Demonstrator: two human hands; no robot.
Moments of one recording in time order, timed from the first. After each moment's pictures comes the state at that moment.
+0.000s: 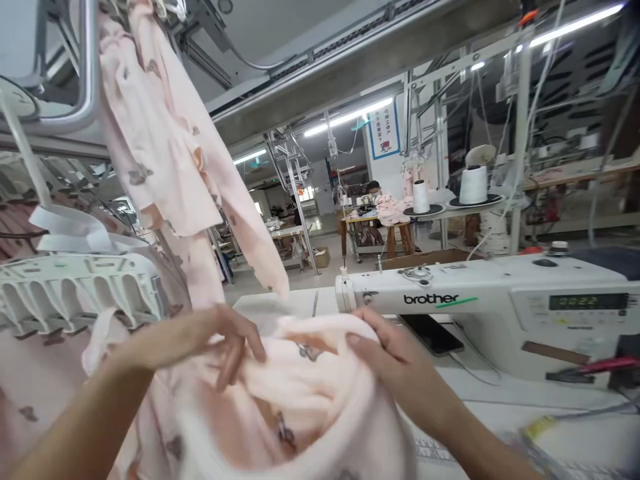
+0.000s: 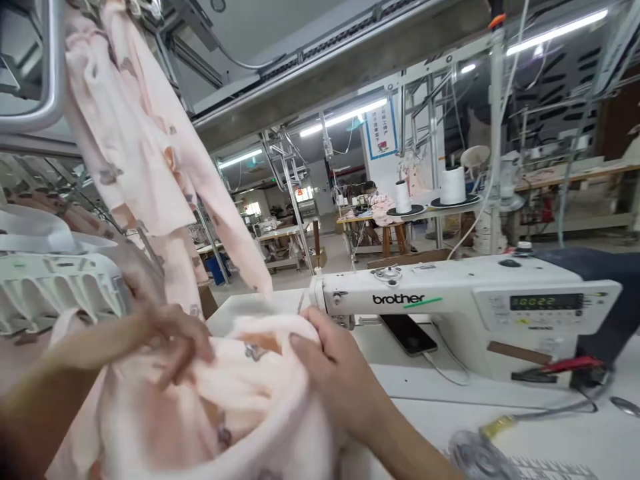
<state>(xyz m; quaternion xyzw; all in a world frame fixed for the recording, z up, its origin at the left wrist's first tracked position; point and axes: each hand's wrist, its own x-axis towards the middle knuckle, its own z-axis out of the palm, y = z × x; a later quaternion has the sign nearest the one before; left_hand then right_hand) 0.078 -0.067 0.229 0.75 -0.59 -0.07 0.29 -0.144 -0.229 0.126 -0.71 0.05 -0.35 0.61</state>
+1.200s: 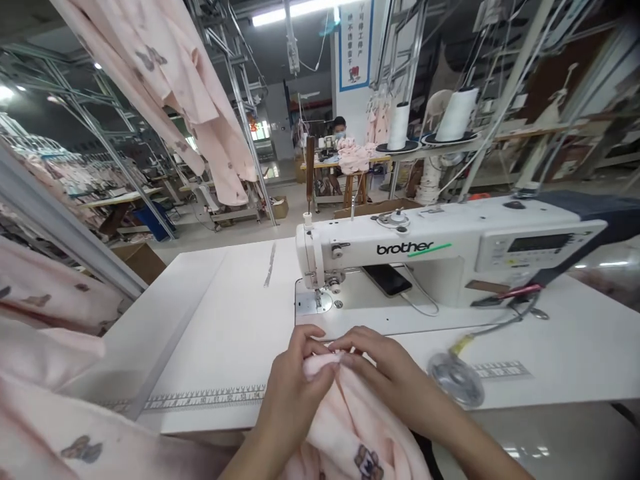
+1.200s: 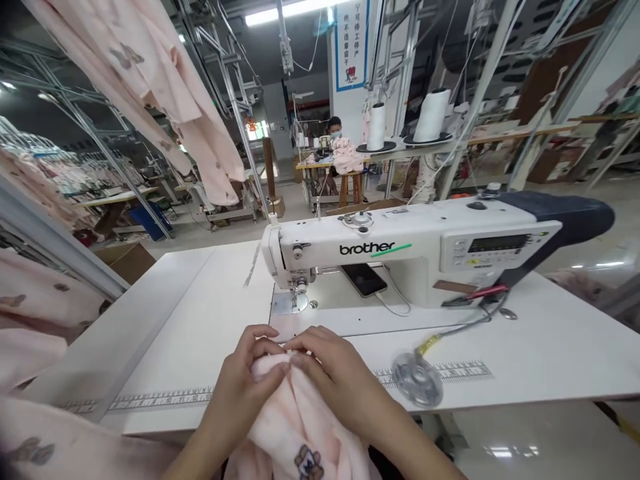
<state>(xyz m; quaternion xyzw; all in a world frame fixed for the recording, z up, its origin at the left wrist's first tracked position) -0.023 -0.161 0.034 0.72 -0.46 -0.29 0.44 -0.163 -0.262 0.033 -0.82 0.17 -0.24 0.49</state>
